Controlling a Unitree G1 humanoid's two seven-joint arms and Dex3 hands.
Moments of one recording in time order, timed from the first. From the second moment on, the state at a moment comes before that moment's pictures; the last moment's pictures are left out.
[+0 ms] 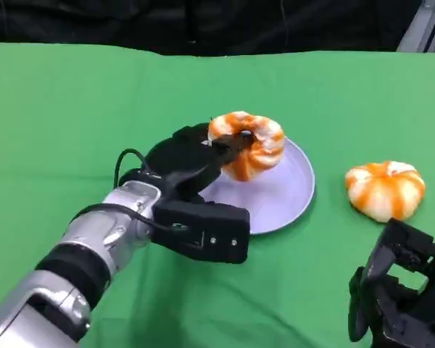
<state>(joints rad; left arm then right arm) -0.80 0.13 -0.59 0.95 0.75 -0.30 0.15 0.44 -0.08 0.04 -0.71 0.35 0.27 0.16</state>
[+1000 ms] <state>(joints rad) -0.74 0.19 -0.53 0.79 0.73 -0.35 0.13 0.44 -0.09 0.03 -0.71 0.37 0.28 0.17</state>
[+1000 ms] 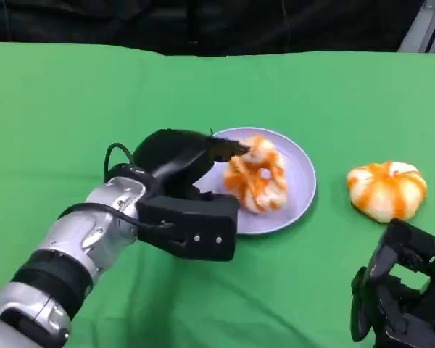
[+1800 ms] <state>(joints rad) -0.52 0.16 -0.33 0.43 0.25 -0.35 -0.18 0.44 -0.09 0.03 -0.72 0.37 0.29 0.17</state>
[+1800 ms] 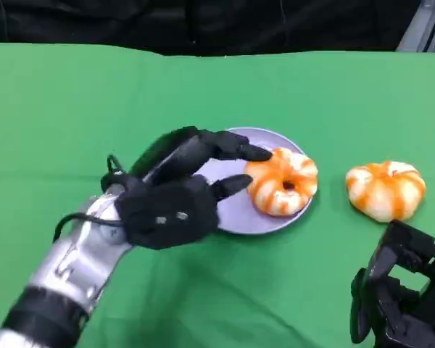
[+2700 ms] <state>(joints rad) 0.25 0.24 0.04 -0.53 -0.42 0.33 -0.44 0.42 -0.09 0.00 -0.68 0.37 0.28 0.18</state>
